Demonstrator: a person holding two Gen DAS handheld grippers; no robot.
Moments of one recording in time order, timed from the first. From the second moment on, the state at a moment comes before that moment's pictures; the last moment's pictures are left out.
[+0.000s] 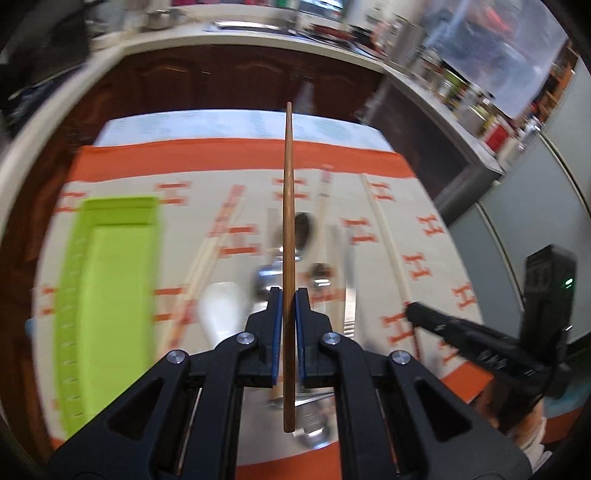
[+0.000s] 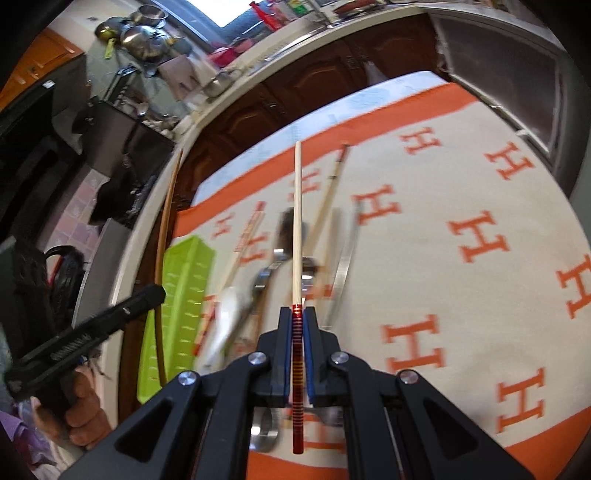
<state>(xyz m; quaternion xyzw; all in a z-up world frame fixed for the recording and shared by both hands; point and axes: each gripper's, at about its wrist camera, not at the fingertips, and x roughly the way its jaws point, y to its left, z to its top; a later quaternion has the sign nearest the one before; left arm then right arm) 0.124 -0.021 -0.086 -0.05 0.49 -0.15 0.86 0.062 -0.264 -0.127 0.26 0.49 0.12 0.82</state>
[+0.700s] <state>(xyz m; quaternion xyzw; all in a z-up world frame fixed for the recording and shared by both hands) 0.101 0.130 -0.140 0.02 0.48 0.01 0.88 0.116 -0.066 -0.145 0.27 0.58 0.21 0.74</state>
